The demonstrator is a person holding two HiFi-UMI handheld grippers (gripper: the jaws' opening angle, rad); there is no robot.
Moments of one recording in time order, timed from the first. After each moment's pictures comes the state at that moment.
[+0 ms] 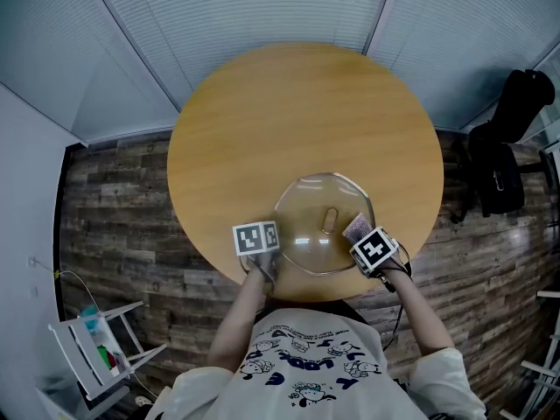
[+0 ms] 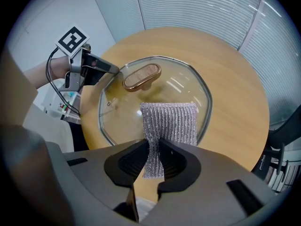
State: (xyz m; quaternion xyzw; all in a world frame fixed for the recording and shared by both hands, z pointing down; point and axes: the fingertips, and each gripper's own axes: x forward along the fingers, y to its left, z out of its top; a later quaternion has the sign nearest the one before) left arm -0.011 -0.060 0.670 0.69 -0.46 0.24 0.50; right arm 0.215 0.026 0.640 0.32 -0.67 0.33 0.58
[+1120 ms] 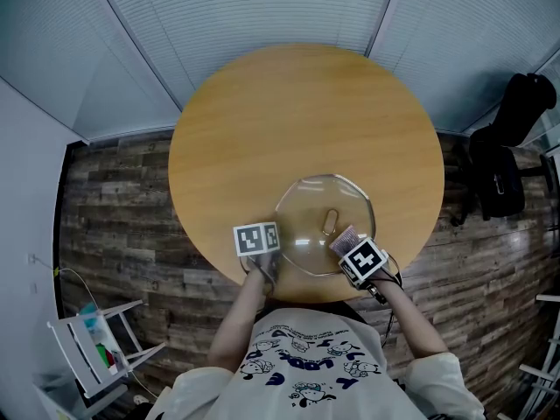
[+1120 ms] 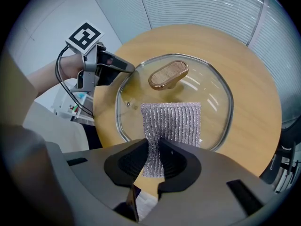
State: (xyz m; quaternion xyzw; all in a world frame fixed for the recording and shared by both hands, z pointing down) left arm -0.011 -0.059 0.670 0.69 -0.46 0.24 0.50; right arm 0.174 0.055 0.641 0.28 -0.69 0.36 0.56
